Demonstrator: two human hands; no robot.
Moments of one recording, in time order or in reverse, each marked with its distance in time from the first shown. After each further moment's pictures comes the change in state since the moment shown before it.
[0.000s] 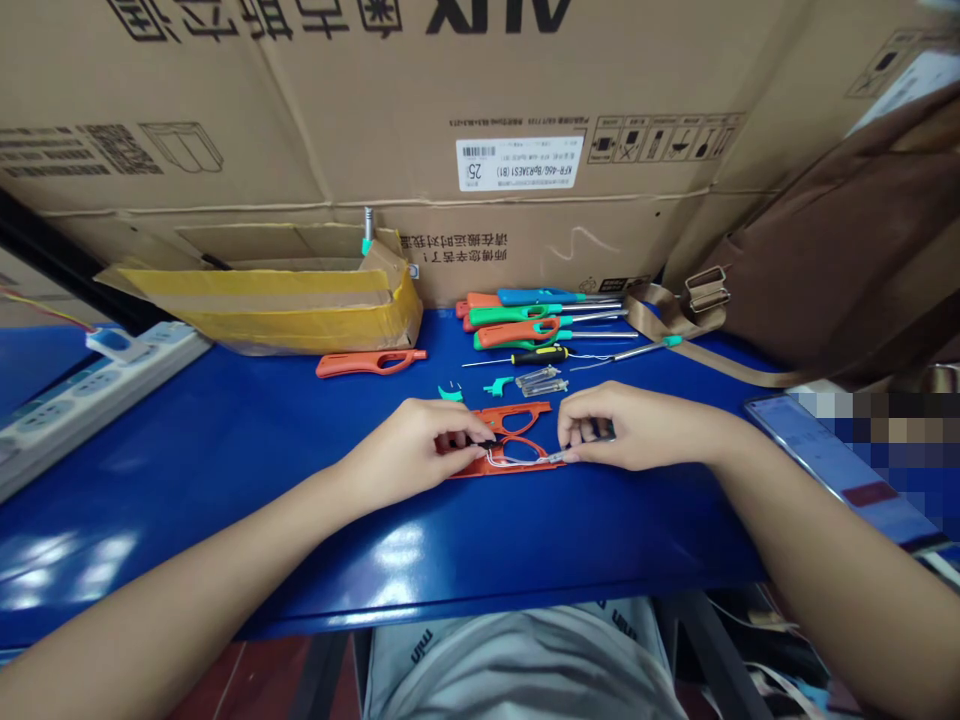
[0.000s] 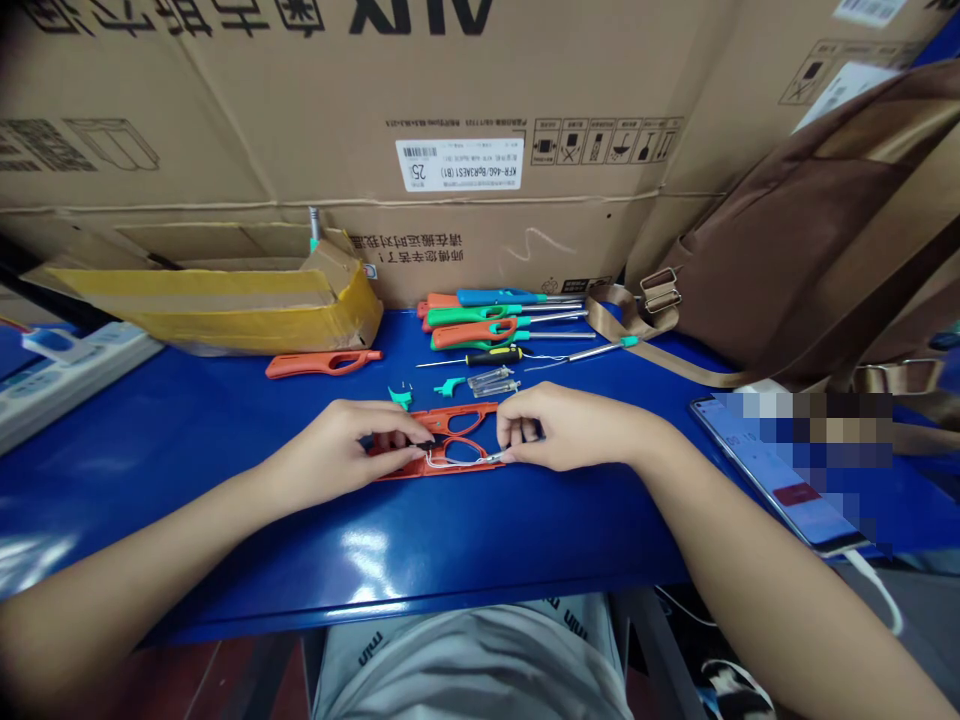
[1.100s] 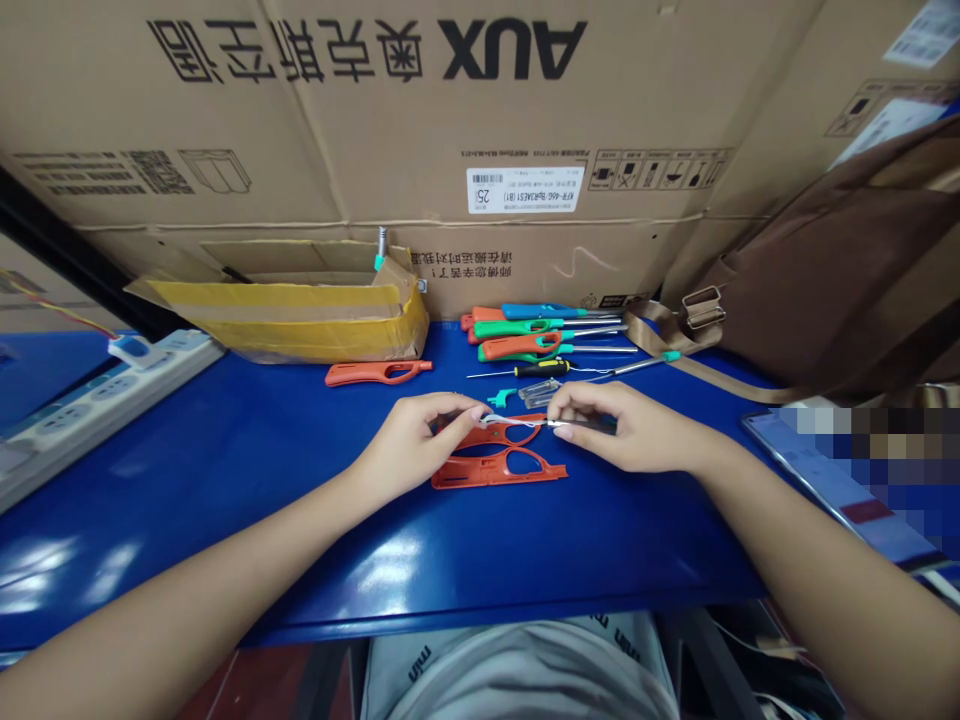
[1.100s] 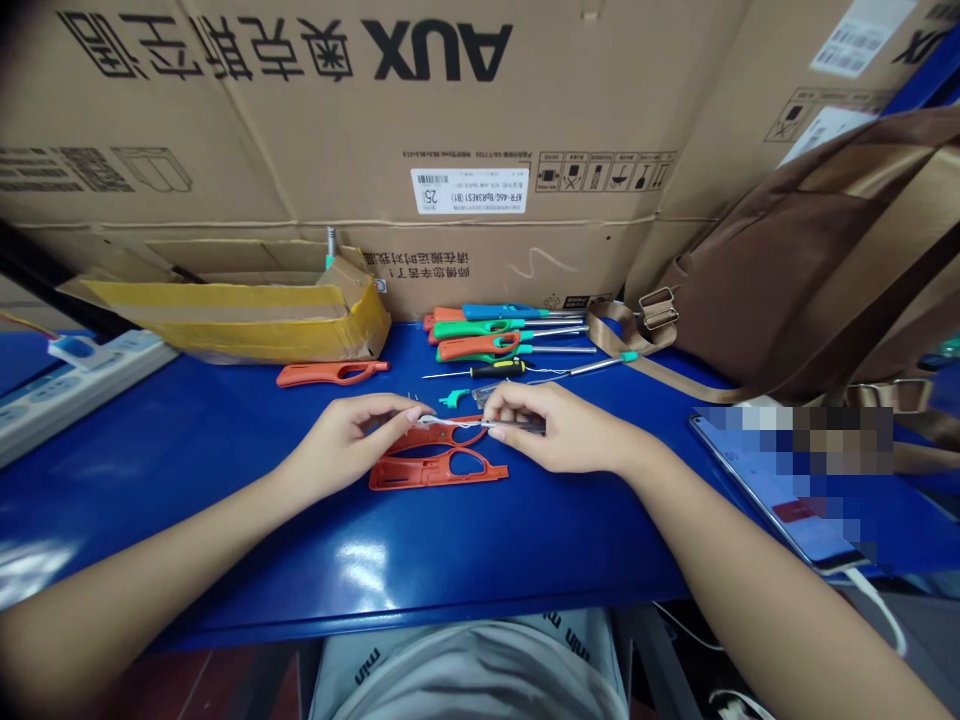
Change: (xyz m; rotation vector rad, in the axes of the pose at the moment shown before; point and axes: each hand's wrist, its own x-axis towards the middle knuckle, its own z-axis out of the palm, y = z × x) left_hand 0.006 -0.008 0.005 -0.135 0.273 -0.137; right_hand 0.006 0.000 0.007 0.112 0.237 -0.112
